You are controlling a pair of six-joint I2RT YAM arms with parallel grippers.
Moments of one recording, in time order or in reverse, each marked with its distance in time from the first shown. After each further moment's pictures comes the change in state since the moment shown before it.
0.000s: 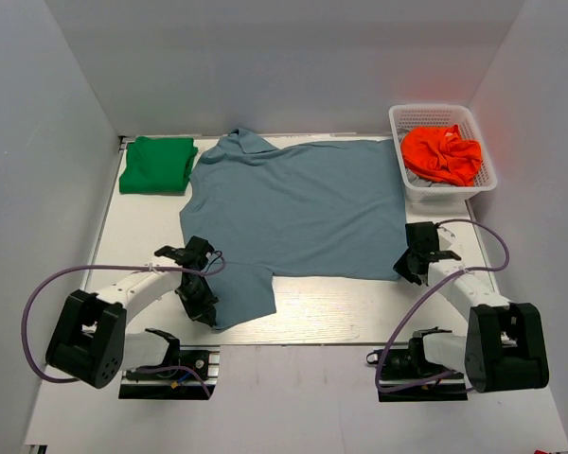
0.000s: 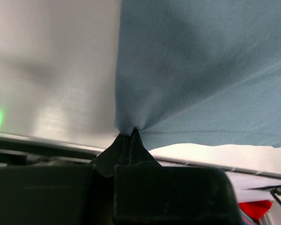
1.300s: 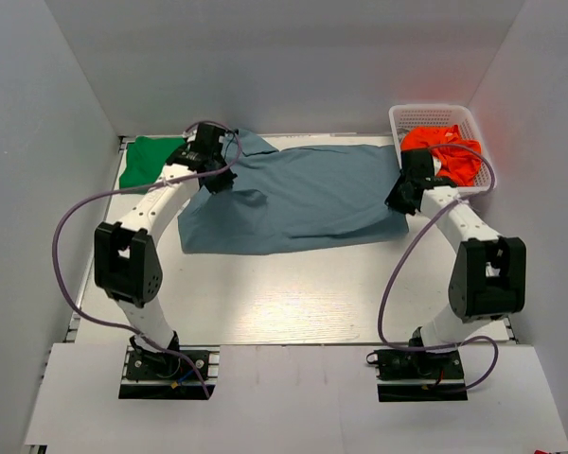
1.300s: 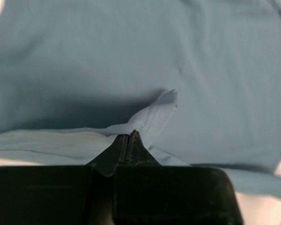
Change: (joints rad) left arm 0.074 0.496 0.962 0.198 -0.270 0.114; right arm 0.004 0.381 0.661 -0.143 -0.110 -0.152
